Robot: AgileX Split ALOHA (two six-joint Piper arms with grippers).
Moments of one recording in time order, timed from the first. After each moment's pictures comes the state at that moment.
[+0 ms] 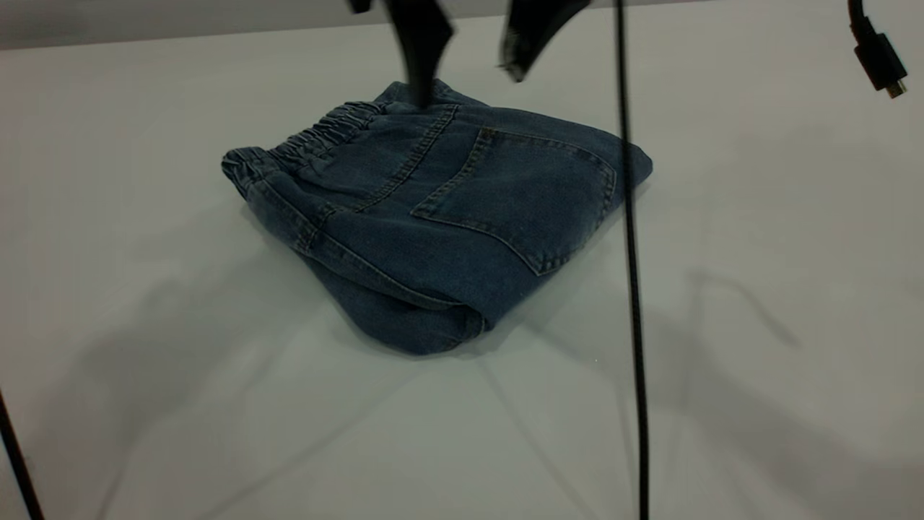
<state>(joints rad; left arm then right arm) -0.39 1.45 -1.40 -0.89 0.47 1.30 0.63 2.05 -1.57 -0.01 0.85 0.29</state>
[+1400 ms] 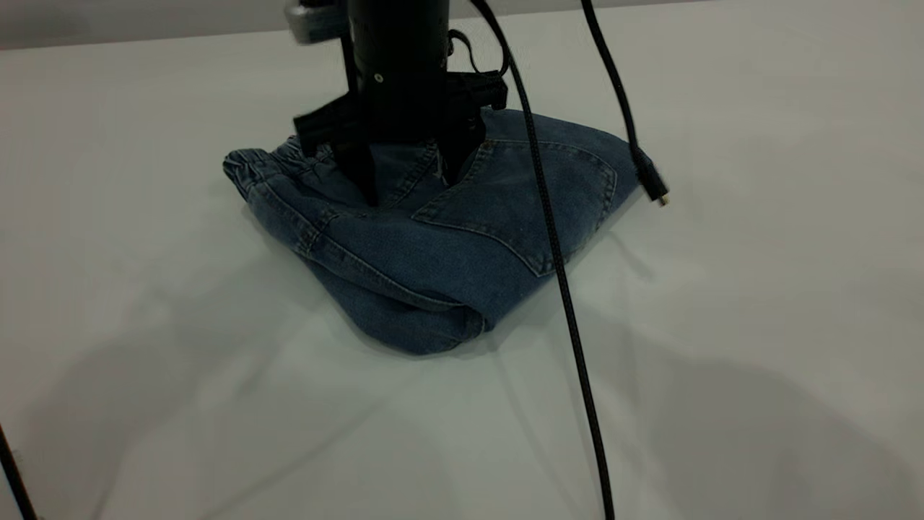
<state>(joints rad) -0.39 1.43 -1.40 -0.89 0.48 1.30 0.66 2.54 -2.04 -0.08 0.94 0.41</state>
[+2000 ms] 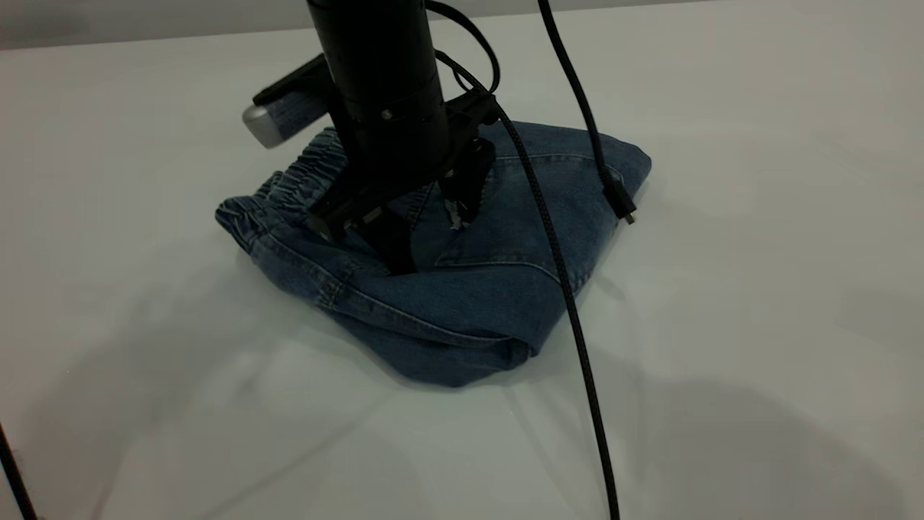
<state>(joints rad) -0.39 1.43 -1.40 -0.89 0.48 1.30 0.72 2.54 -2.04 -0.07 1.22 0.03</state>
